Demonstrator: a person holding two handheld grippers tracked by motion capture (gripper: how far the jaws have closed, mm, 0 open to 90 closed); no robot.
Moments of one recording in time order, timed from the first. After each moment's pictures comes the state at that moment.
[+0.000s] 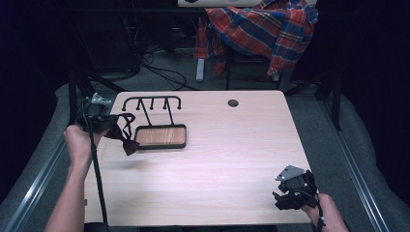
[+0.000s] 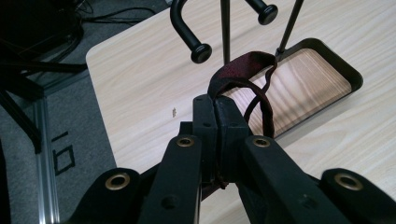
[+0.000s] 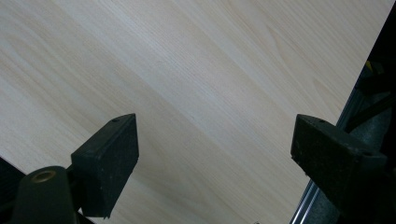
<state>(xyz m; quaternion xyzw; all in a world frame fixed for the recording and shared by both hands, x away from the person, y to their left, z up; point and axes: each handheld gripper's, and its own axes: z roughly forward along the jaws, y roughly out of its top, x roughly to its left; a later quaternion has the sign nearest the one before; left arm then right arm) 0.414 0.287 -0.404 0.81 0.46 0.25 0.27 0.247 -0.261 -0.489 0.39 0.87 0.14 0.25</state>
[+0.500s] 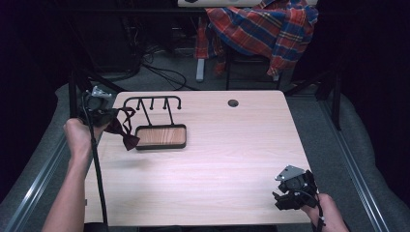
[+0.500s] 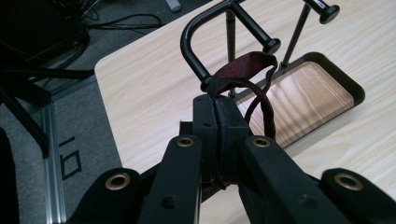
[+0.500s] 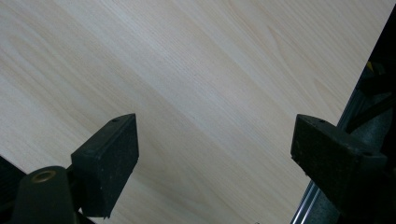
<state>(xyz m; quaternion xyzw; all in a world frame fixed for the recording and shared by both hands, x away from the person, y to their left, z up) 0.423 0.285 -0.389 0.81 0.45 0.26 0.27 0.247 -0.261 -0.489 0.39 0.88 0.14 0.25</state>
